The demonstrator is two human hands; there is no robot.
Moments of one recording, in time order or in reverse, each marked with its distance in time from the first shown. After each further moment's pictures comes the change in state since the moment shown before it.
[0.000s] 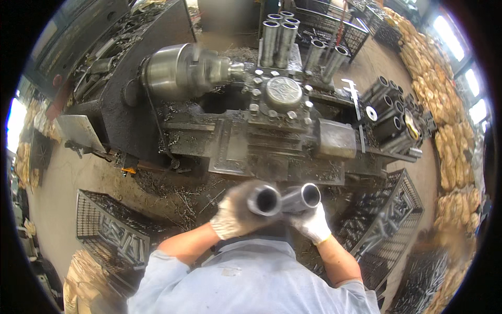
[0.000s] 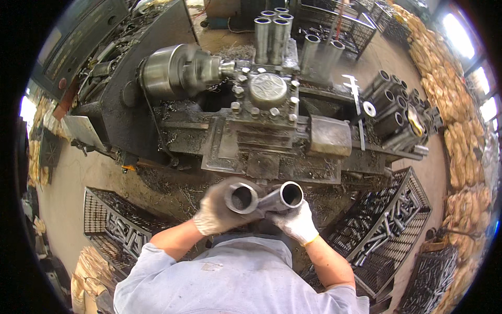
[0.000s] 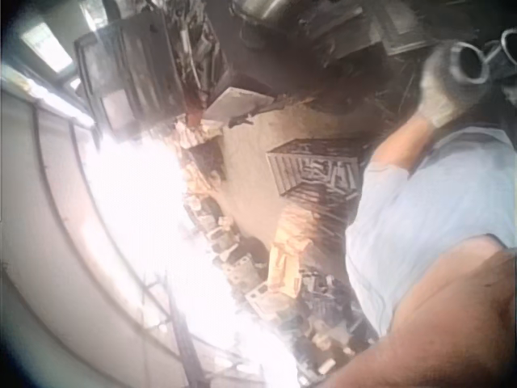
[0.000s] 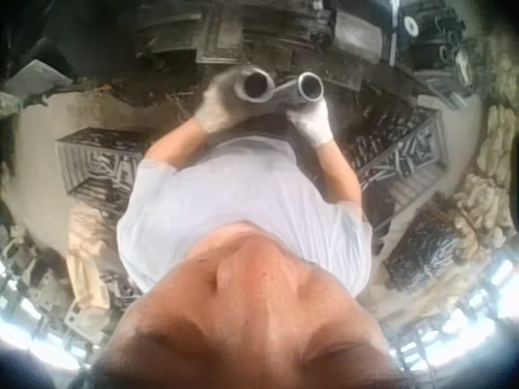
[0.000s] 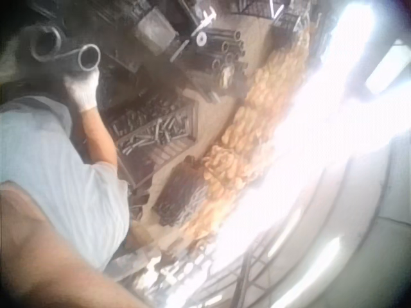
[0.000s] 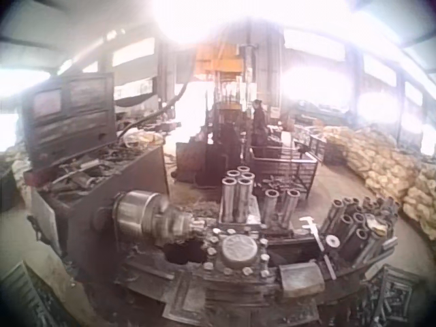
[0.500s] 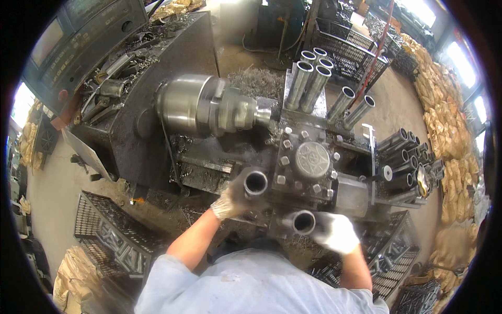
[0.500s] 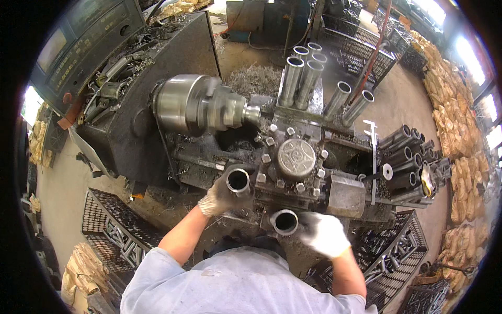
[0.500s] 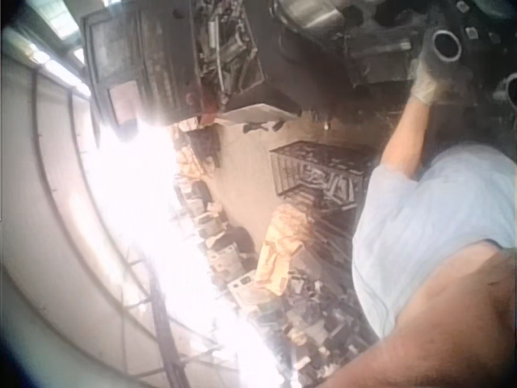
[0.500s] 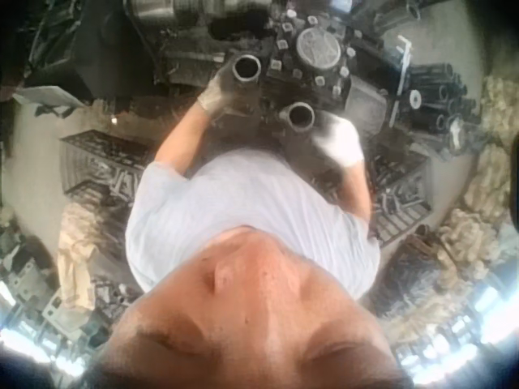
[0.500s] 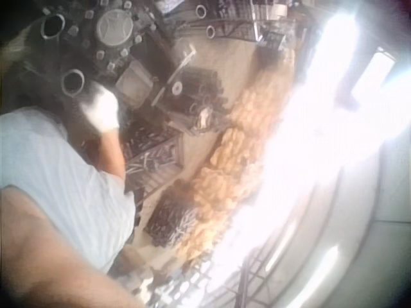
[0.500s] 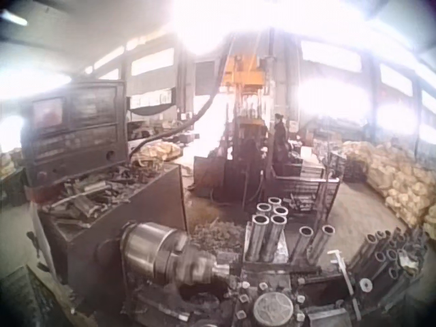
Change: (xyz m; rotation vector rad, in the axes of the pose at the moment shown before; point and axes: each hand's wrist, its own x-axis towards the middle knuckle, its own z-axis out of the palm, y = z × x) left_hand 0.112 -0.124 -0.085 0.068 0.209 -0.028; right_hand 0.122 -0.064 -0.059 -0.766 -0.323 -0.177
